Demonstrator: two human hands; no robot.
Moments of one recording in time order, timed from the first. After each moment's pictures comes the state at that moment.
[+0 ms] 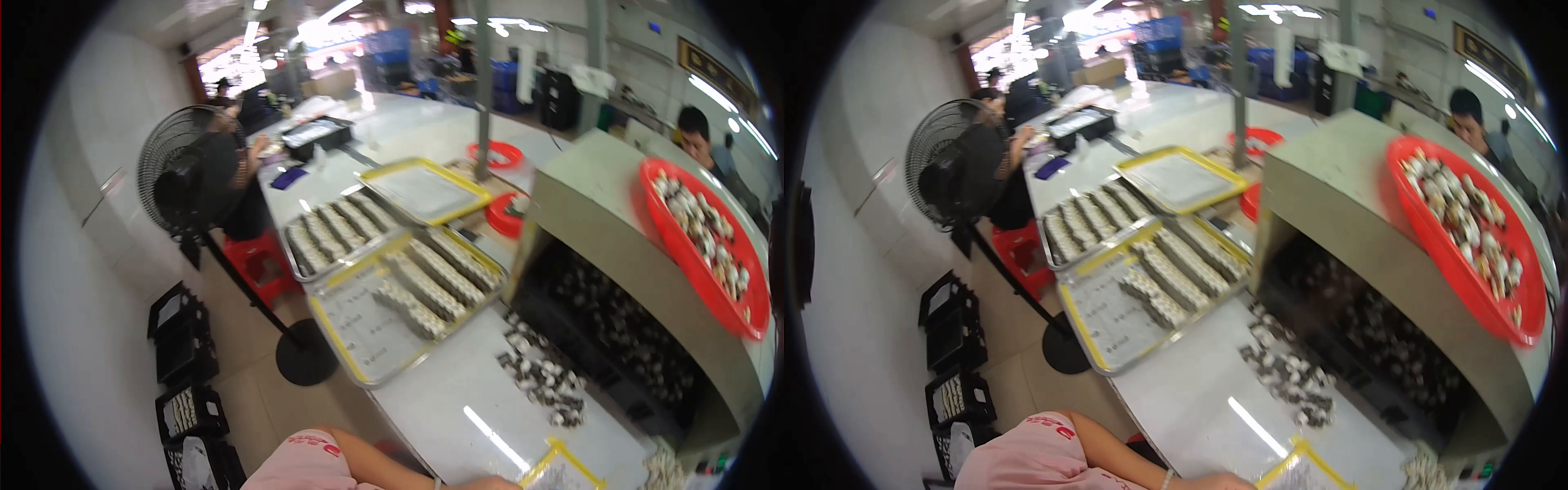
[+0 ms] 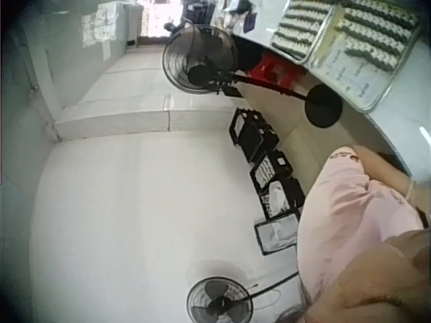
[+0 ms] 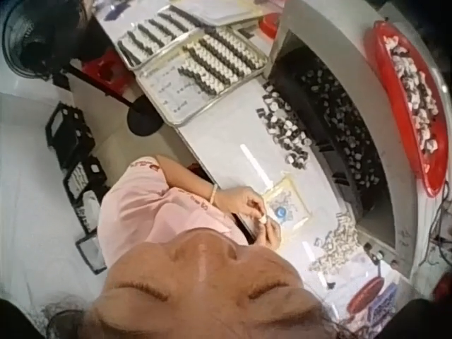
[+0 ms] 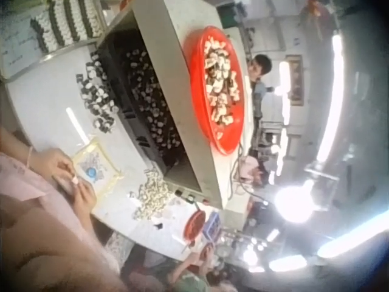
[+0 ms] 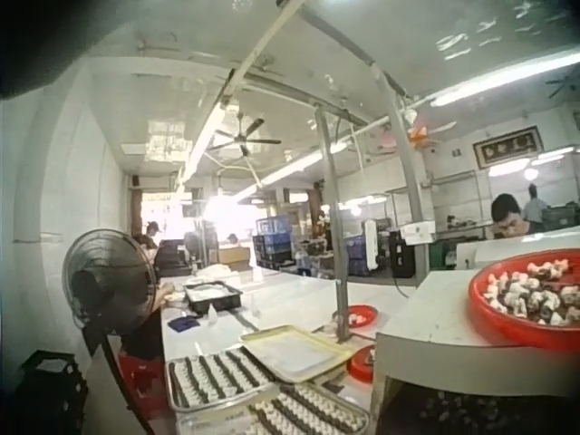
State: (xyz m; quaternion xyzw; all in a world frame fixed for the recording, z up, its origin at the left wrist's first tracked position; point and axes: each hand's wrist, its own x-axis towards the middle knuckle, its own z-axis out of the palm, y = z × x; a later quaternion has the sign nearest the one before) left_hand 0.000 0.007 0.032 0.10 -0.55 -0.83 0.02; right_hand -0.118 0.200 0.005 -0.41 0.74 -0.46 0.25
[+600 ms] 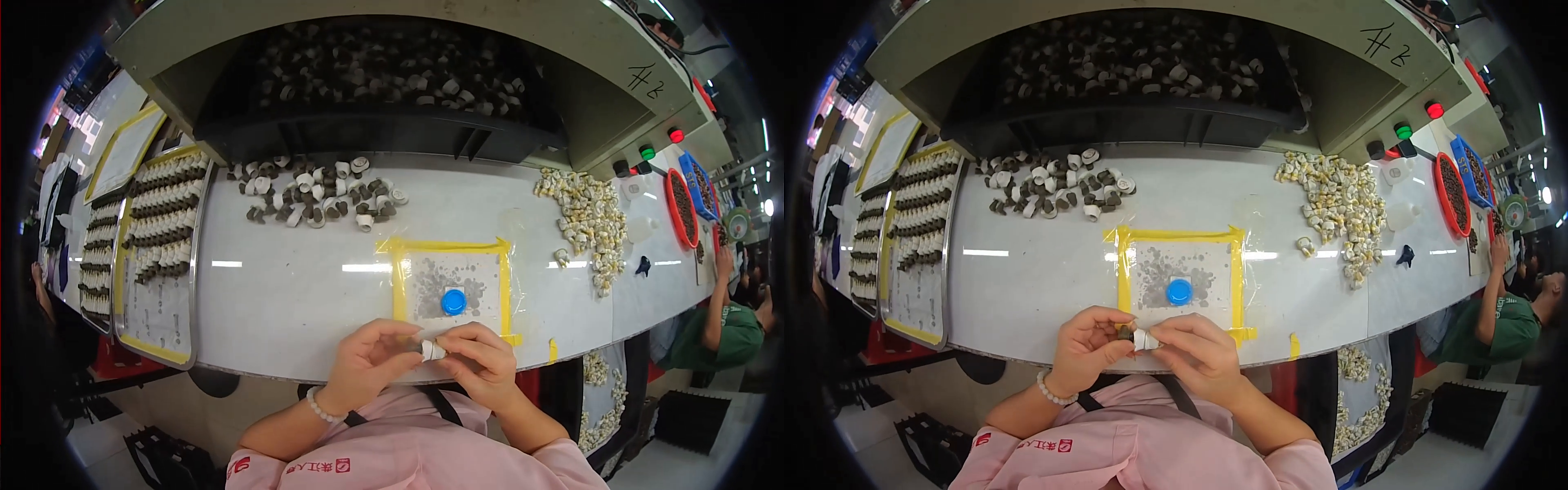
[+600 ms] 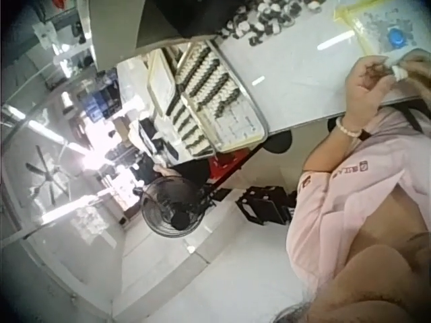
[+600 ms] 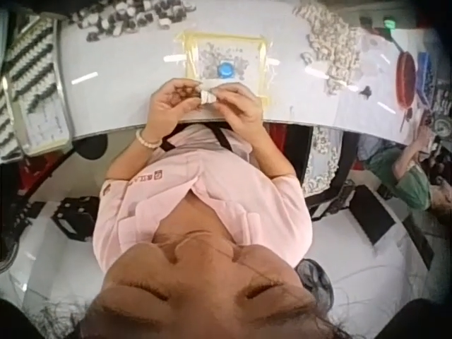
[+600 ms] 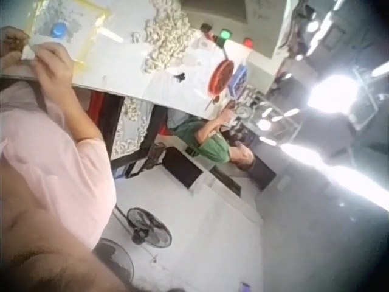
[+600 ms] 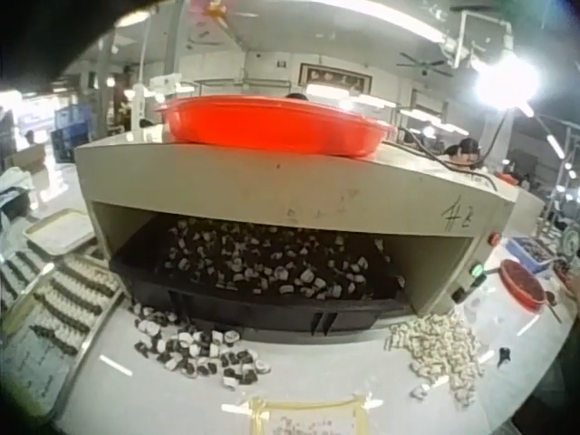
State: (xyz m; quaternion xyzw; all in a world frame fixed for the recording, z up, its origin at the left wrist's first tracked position) left_hand -0.010 0.003 0.013 0.09 -0.50 -0.86 0.08; right_hand -0.116 0.168 0.023 -0.41 0.69 -0.59 0.12
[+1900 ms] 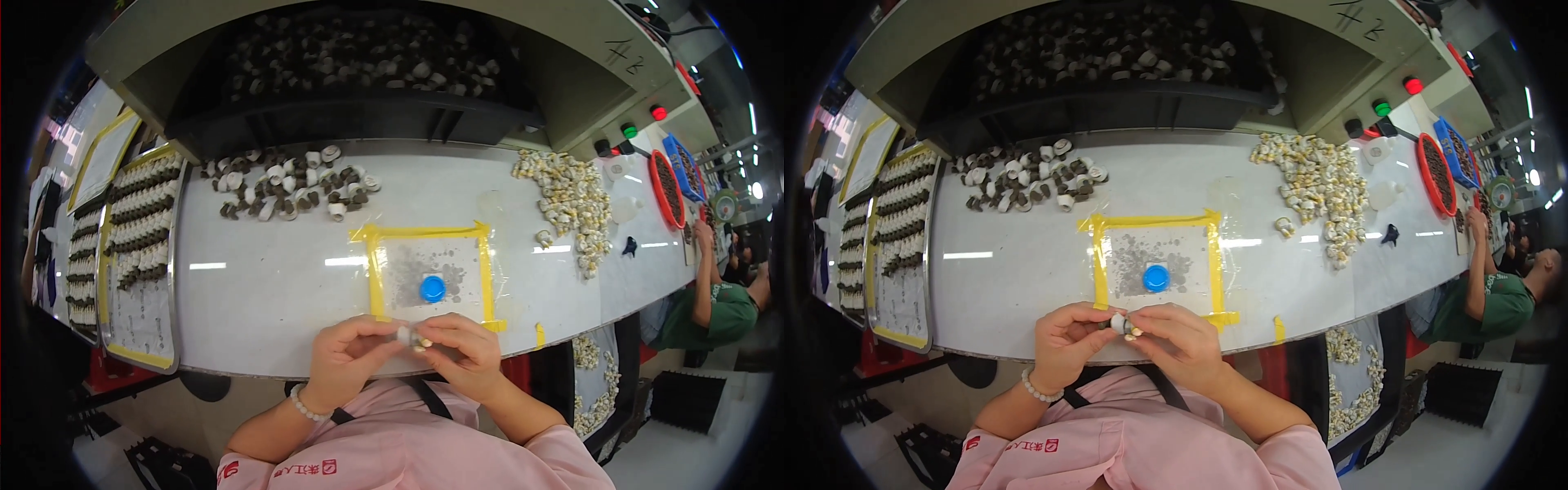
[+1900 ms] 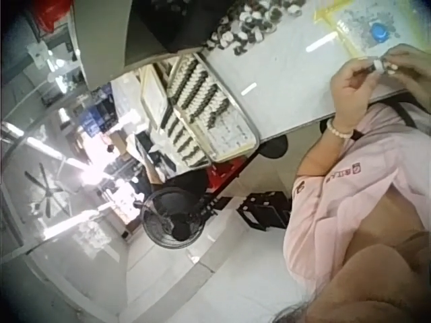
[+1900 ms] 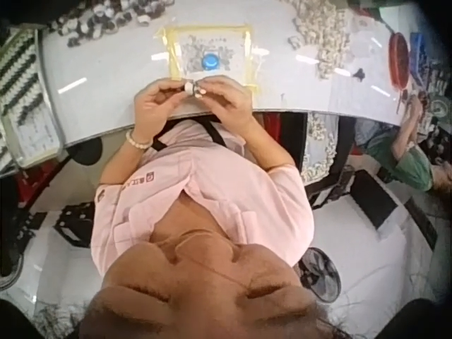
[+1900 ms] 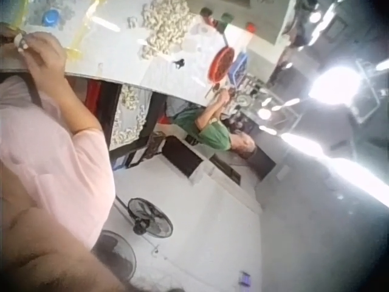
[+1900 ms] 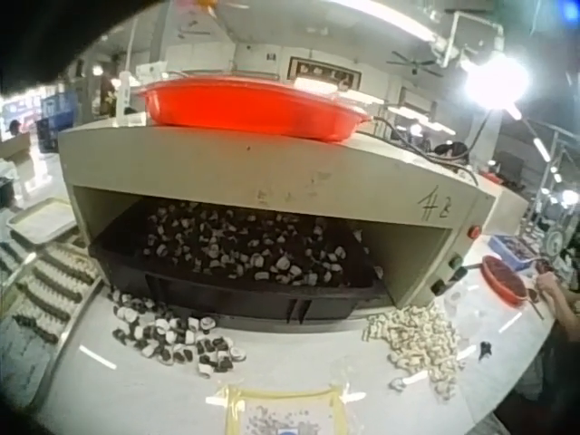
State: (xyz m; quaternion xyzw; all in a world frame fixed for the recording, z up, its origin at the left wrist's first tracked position) left_hand -0.006 0.008 0.008 0.08 -0.51 -0.85 0.10; right_hand -0.110 0.166 0.020 -0.41 0.69 -0.58 0.10
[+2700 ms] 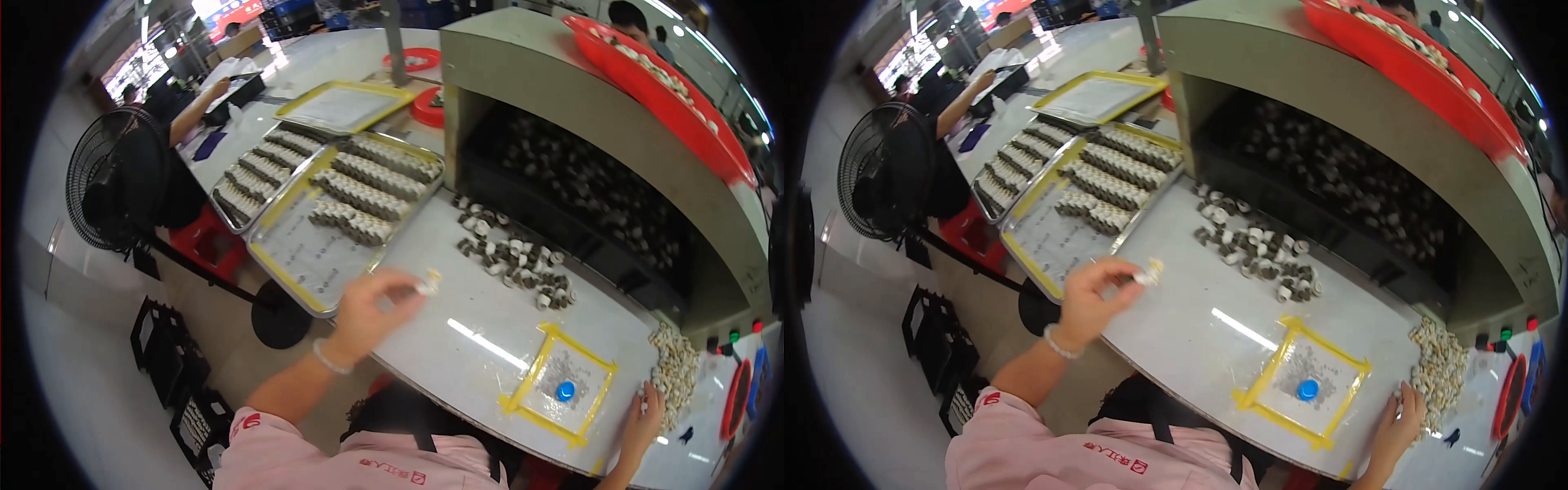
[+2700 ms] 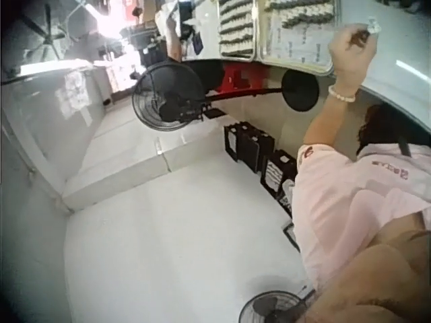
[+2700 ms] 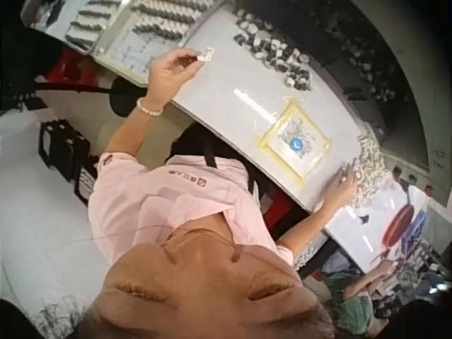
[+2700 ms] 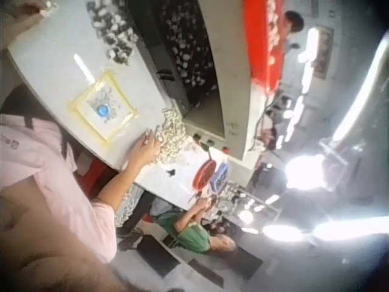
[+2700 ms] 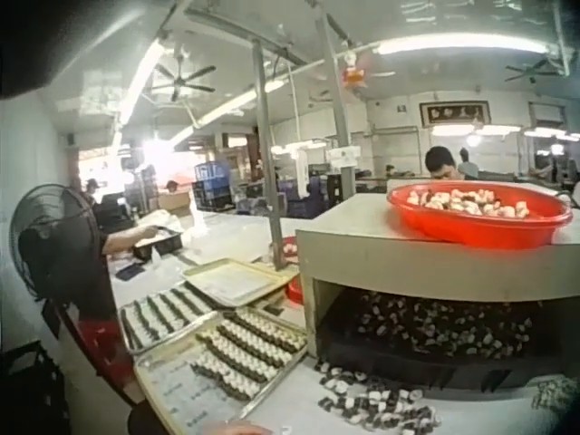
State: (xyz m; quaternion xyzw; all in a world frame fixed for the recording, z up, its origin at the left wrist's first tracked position) left_hand 0.065 -0.125 0.058 0.25 -0.76 -0.43 0.41; right_hand -0.242 0.247 0.019 -0.30 0.92 -0.23 -0.07
